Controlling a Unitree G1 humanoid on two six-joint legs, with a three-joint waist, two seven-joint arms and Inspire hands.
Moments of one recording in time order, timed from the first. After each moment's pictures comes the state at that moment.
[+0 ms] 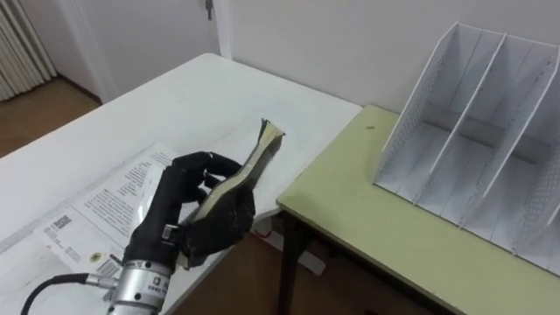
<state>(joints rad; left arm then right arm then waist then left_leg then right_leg) 0.13 0.26 -0.14 -0.16 0.06 -0.13 0.08 0.16 -0.23 0.13 0.55 0.00 -0.08 0.23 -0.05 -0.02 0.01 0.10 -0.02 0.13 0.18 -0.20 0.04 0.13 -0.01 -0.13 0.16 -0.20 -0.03</state>
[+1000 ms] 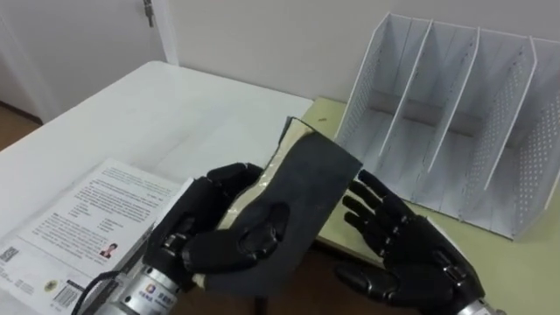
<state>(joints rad) 0.12 0.34 -0.16 -0.11 -0.59 -0.07 -0.40 0.19 -0.31 0.02 0.06 0.71 -0.04 0.58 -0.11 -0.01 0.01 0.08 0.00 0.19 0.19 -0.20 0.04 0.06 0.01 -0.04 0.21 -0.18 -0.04</state>
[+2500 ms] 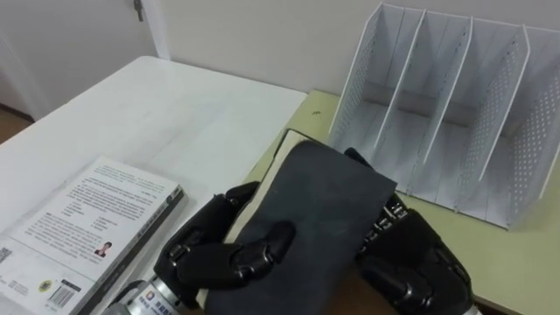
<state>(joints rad) 0.10 0.40 -0.19 -0.08 -0.87 0.05 -0.60 0.20 -0.31 0.10 0.02 1.10 0.07 0.79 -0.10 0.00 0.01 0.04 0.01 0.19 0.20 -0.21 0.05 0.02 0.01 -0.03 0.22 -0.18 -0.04</state>
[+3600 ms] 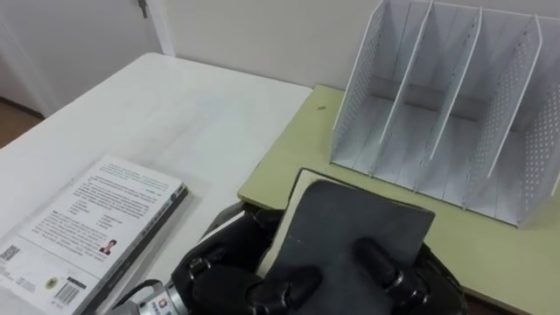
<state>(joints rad) 0.06 0.50 -0.30 -0.08 -0.87 0.08 -0.69 0.21 -0.38 0.17 0.03 1.14 0.06 0.82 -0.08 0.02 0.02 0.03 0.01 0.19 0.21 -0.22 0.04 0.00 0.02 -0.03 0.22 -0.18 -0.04</state>
